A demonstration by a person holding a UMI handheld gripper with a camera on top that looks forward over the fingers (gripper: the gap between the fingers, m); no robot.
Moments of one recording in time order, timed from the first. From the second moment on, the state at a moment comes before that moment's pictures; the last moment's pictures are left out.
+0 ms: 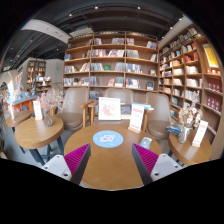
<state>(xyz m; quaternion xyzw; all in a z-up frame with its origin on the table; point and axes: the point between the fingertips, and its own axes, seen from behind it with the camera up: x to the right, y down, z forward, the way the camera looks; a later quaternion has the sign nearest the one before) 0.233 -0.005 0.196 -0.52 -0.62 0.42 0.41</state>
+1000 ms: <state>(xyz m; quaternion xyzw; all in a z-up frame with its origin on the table) 0.102 0.172 0.070 -0.61 -0.59 0.35 0.39</state>
